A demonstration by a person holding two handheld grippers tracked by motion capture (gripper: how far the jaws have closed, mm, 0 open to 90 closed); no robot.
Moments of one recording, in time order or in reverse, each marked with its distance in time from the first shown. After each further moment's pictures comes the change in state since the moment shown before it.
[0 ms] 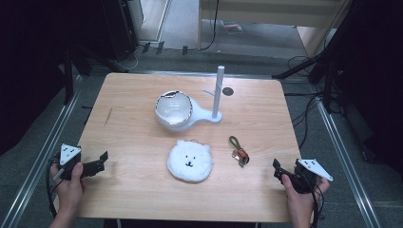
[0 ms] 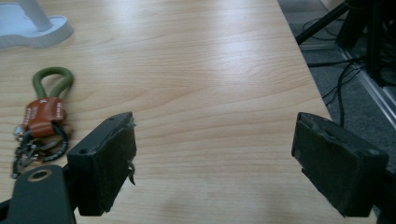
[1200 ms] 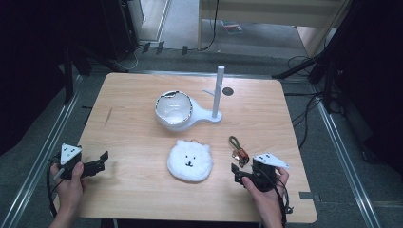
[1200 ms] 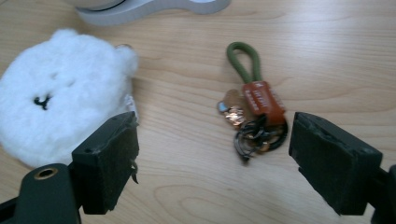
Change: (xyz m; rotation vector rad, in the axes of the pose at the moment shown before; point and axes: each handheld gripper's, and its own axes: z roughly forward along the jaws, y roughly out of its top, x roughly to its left) left arm -0.001 0.000 0.001 -0.002 -0.002 0.005; right arm 0.121 0.014 -0.004 0.178 0.268 -0.121
